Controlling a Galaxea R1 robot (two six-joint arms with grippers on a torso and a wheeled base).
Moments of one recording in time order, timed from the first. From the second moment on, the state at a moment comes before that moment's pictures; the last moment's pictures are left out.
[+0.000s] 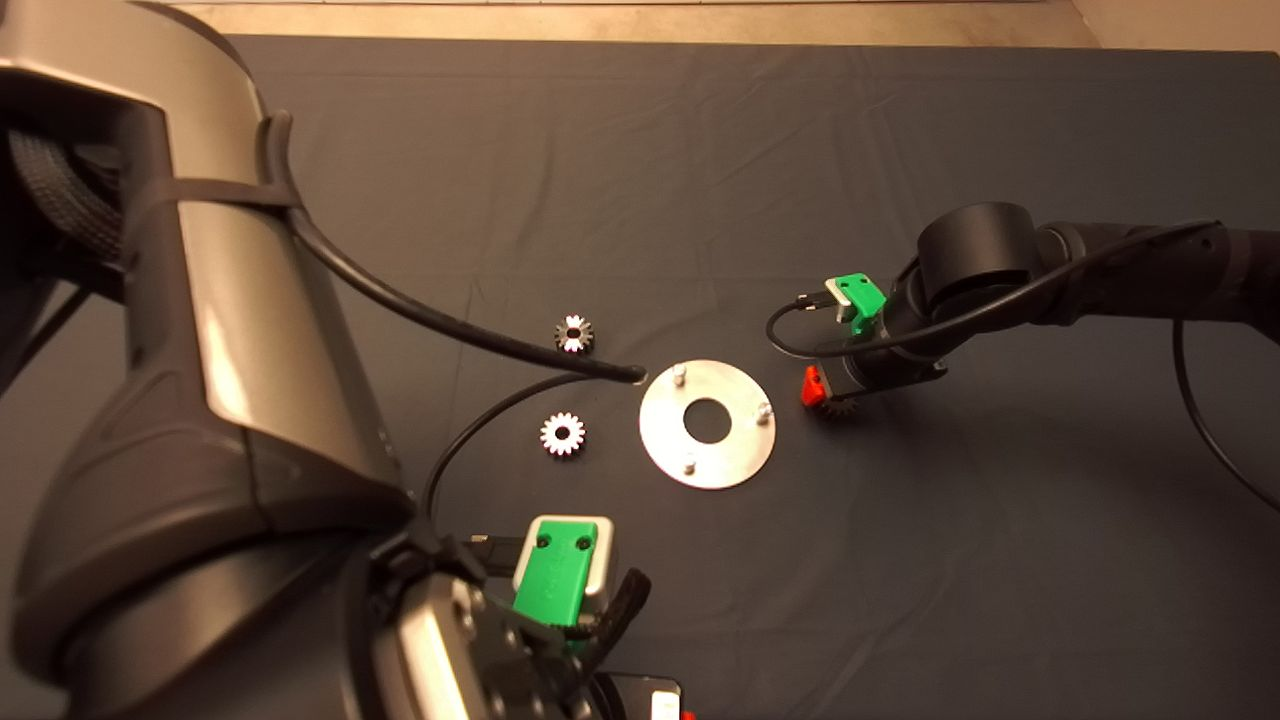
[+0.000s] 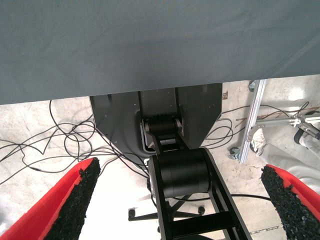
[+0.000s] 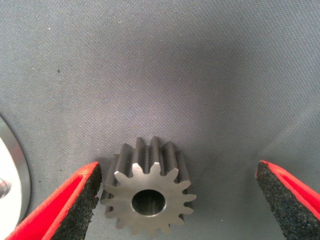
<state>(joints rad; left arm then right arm) -0.59 2.93 -0.29 0.18 1.53 -2.57 0.26 2.50 -1.07 -0.51 -1.53 1.29</state>
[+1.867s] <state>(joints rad) -0.59 2.93 -0.29 0.18 1.53 -2.57 0.26 2.50 -1.05 -0.48 -1.53 1.34</state>
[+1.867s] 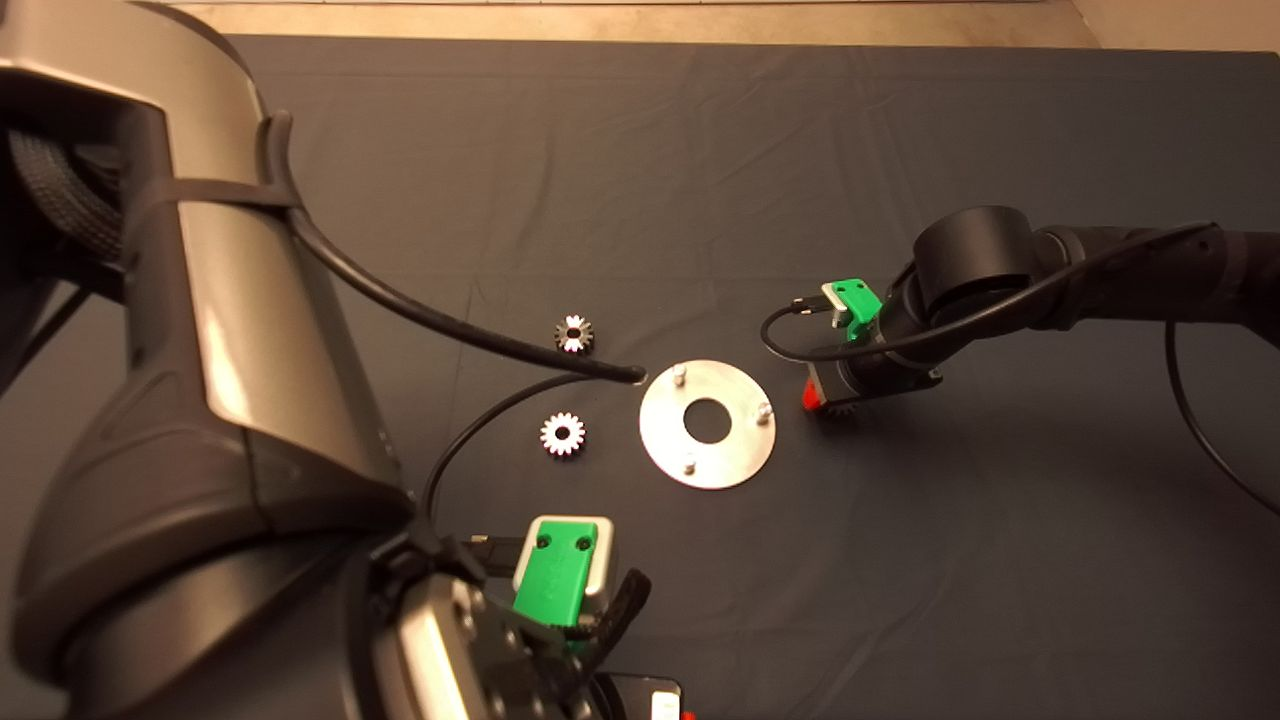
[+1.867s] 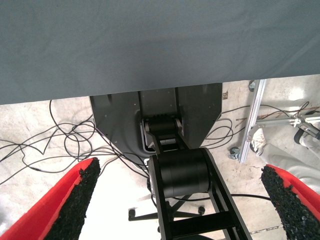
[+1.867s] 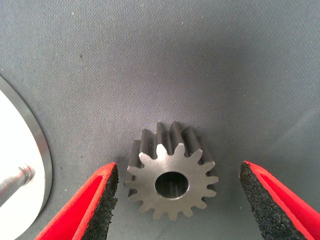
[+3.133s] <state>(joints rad) -0.59 2.93 -0.29 0.18 1.53 -2.57 0.26 2.50 -1.04 -0.48 -1.53 1.34</state>
